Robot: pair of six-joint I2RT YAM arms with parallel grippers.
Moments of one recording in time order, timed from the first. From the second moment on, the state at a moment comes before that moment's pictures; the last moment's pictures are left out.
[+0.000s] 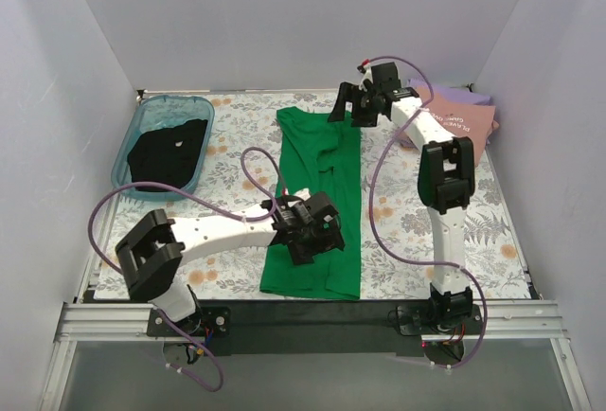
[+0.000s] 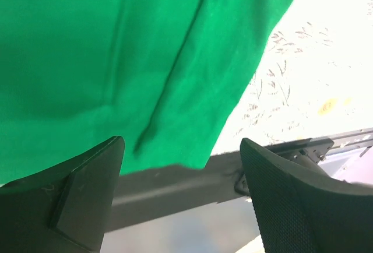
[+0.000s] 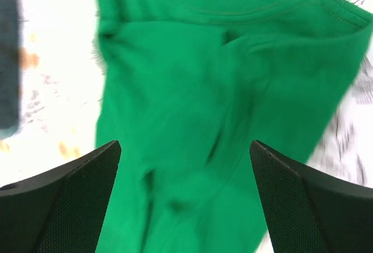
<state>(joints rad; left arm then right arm) -1.09 1.64 1.09 -0.57 -0.05 -1.36 0.26 2.38 2.06 -0.49 -0.47 0.37</state>
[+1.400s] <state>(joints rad) -0.98 1.13 0.50 -0.63 0.00 -1.36 1.08 0.85 0.34 -0.42 -0.05 1.00</state>
